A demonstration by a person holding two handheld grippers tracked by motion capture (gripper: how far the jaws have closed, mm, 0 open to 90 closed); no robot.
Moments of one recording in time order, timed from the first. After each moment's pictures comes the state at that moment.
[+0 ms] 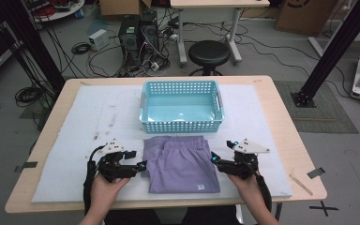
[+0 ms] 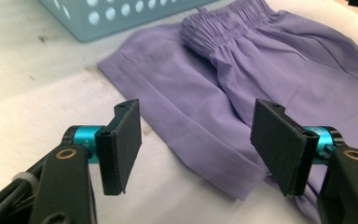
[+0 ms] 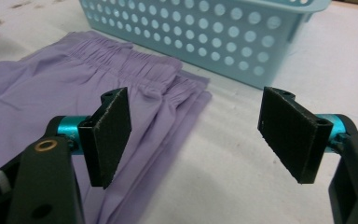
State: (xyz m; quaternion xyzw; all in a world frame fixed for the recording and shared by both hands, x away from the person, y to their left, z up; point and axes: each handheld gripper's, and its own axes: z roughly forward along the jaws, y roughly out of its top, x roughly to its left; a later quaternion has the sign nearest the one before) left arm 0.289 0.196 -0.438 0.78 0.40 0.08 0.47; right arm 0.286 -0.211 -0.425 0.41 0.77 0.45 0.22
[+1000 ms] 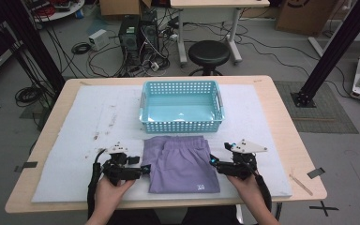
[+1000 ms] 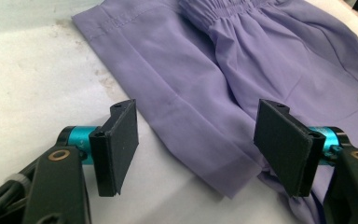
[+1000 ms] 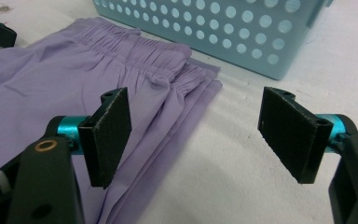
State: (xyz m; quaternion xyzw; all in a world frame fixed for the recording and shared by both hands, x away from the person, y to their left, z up) left arm 0.290 0.192 -0.452 0.77 0.45 0.03 0.46; right arm 0.288 -0.212 -0.430 0.40 0.78 0.45 0.20
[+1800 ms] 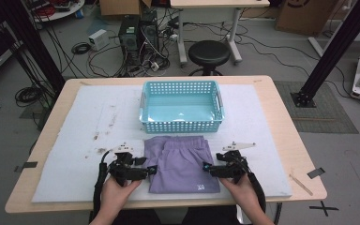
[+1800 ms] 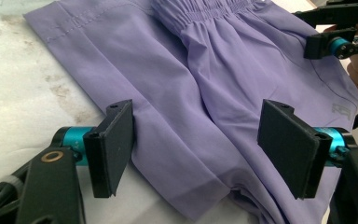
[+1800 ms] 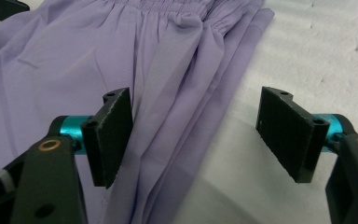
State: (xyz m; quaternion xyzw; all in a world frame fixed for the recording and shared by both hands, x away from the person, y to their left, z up) left arm 0.292 0.175 -0.454 0.76 0.44 0.00 0.48; right arm 0.298 -0.196 -0.449 0.46 0.79 0.40 0.07
